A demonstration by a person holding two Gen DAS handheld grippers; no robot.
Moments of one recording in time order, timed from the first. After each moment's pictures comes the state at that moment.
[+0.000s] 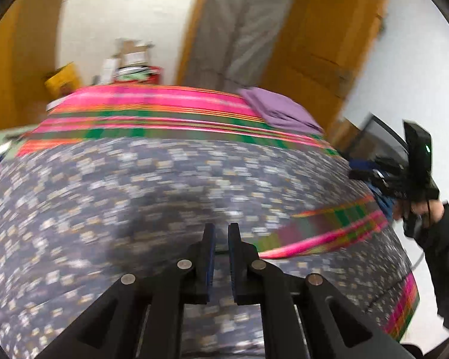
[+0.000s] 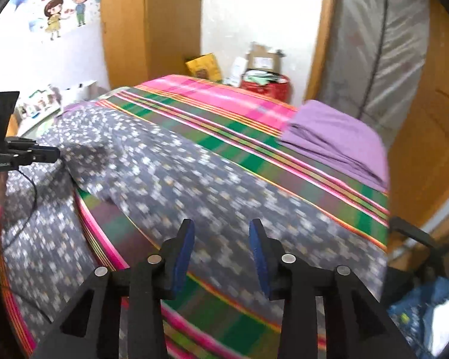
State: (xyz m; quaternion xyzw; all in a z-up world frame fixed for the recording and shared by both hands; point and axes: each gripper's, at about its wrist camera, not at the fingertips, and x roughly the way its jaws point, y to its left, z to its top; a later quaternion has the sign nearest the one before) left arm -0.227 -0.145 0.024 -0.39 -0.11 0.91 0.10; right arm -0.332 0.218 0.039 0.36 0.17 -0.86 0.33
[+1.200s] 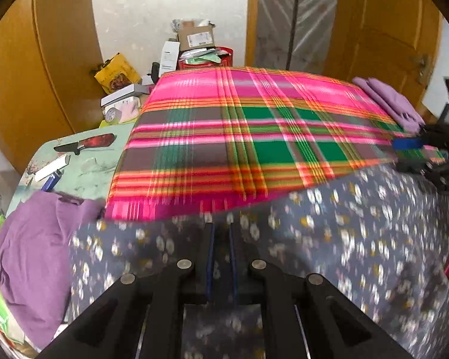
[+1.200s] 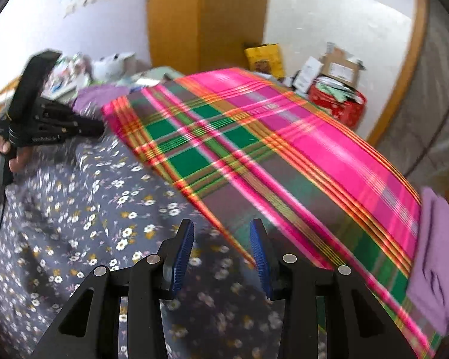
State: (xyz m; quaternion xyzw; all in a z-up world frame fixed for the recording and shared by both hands) left arm -0.338 -0.316 -0.016 -0.45 0.00 0.89 0.01; right arm -0.433 -0.022 -0.003 0.37 0.24 -0.79 0.43
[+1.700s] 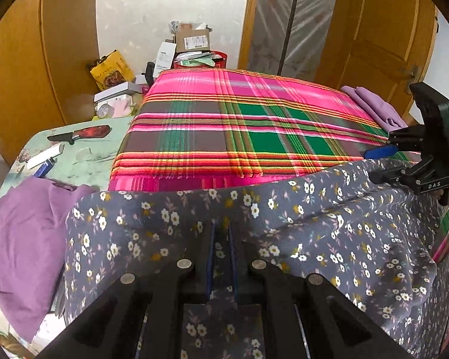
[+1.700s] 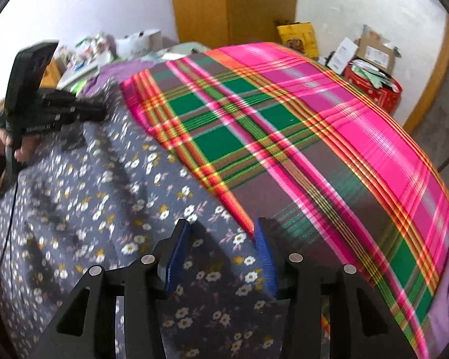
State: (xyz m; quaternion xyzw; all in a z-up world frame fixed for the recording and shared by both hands) left arm -0.320 -0.330 -0.017 -0.43 -0.04 0.90 0.03; right arm -0.443 -0.038 -0.020 0.42 0.26 -0.73 0.48
